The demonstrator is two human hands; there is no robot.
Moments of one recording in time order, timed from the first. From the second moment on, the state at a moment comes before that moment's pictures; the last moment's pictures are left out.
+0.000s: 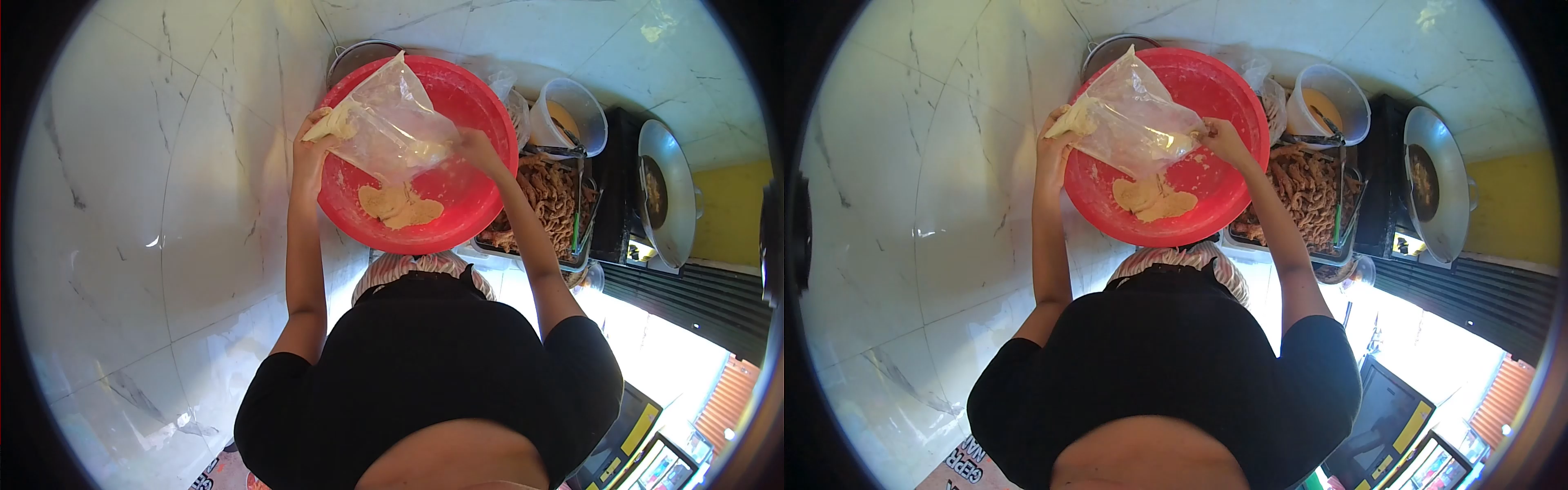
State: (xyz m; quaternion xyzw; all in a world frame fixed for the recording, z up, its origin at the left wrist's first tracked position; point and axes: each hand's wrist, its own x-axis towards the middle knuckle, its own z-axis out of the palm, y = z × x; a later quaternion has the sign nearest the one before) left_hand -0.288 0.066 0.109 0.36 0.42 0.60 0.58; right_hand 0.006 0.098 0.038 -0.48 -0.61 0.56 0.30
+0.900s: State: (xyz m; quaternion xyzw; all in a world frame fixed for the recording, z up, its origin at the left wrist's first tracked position) left_hand -0.318 0.052 0.050 0.23 0.44 0.62 0.61; right_hand 0.005 0.094 0.042 -0.44 -0.49 0.61 0.44
